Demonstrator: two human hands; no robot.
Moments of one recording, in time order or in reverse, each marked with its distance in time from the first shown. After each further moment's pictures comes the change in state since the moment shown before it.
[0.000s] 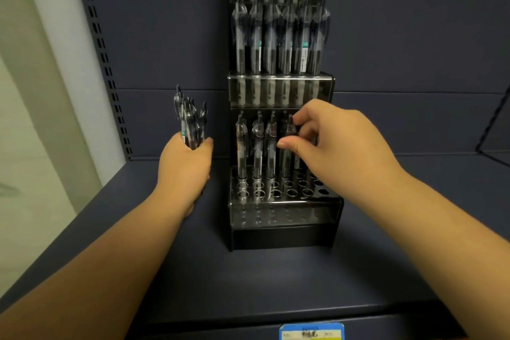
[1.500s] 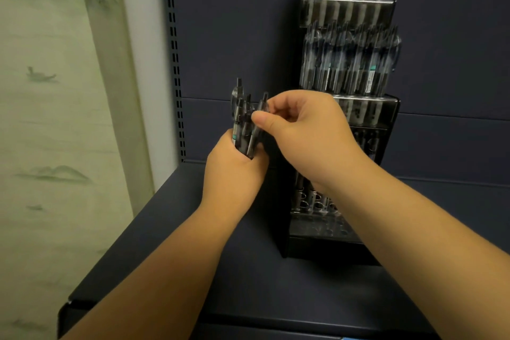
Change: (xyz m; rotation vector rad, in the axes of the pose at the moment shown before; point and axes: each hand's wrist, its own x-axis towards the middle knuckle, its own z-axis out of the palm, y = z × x) left_hand -0.022 0.017 -0.031 0.044 0.048 0.264; right_hand 0.036 -0.107 0.035 0.662 0.063 -0.022
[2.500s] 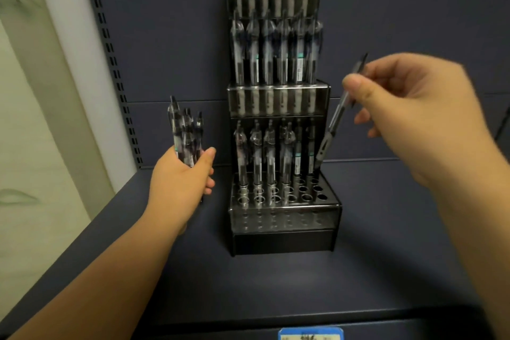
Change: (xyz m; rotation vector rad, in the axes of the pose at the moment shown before) left_hand -0.001 -0.022 0.015 -0.088 -0.027 -0.157; right_hand -0.031 0.051 -0.150 -0.072 0.340 -0.022
